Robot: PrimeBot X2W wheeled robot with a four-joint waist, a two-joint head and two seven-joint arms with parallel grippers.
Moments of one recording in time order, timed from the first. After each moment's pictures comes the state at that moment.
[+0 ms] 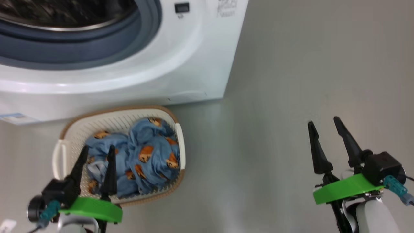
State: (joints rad) left arm -0.19 0.05 -0.04 0.29 -0.19 -0.13 -0.26; right arm -0.17 -0.05 -0.04 0.09 0.14 0.12 -0.25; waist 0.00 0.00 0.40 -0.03
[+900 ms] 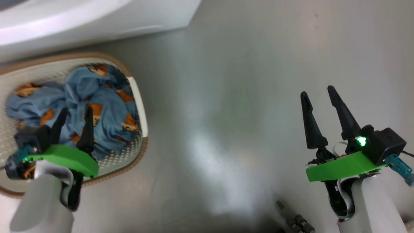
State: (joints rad) left arm -0.56 0.21 -0.21 0.68 -0.44 -0.13 -0.25; right arm -0.29 -0.05 0.02 0.05 0.20 0.12 -0.25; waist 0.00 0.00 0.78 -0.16
